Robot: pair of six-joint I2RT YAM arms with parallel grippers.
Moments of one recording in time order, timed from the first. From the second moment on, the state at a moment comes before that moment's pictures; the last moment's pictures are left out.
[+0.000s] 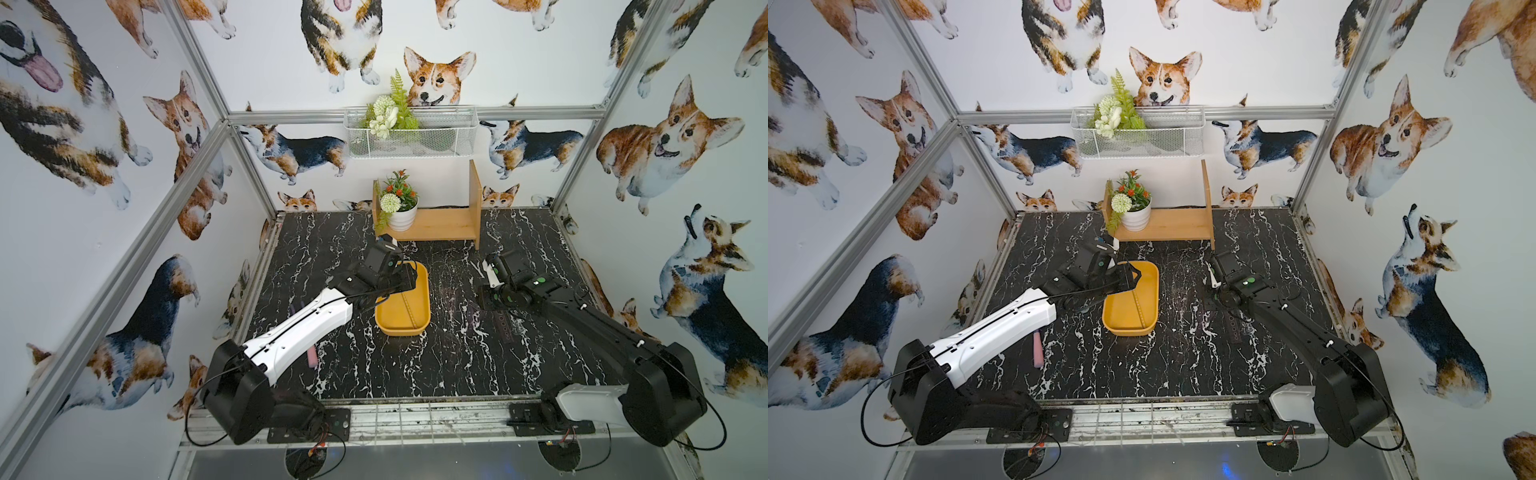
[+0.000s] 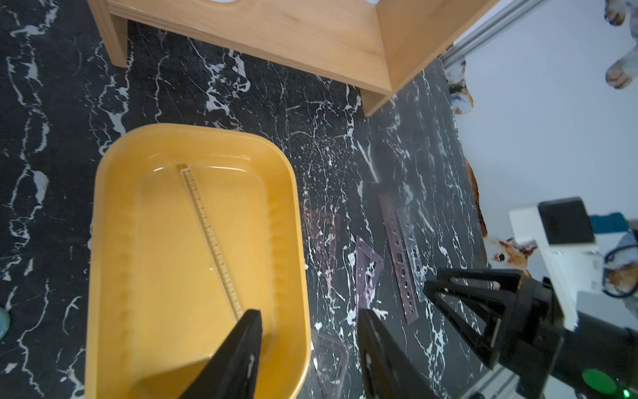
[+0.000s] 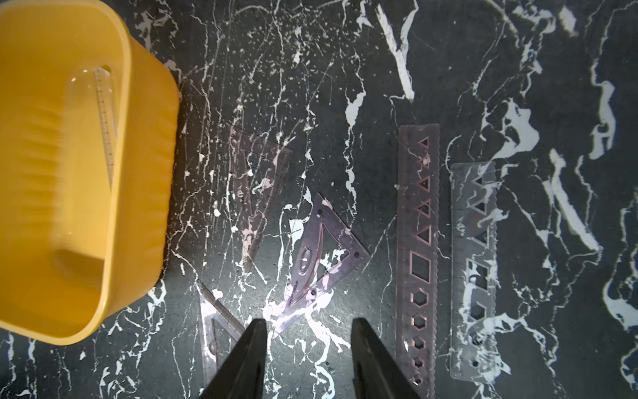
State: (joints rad) left arm -0.66 1.38 1.11 -0.45 0.02 -0.73; right arm 0.40 1.29 0.92 -0.70 0.00 0.36
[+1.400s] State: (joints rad) left arm -0.92 1.41 1.00 -0.26 0.02 -0.86; right arm 0.21 1.52 0.87 -0.66 0.01 0.36
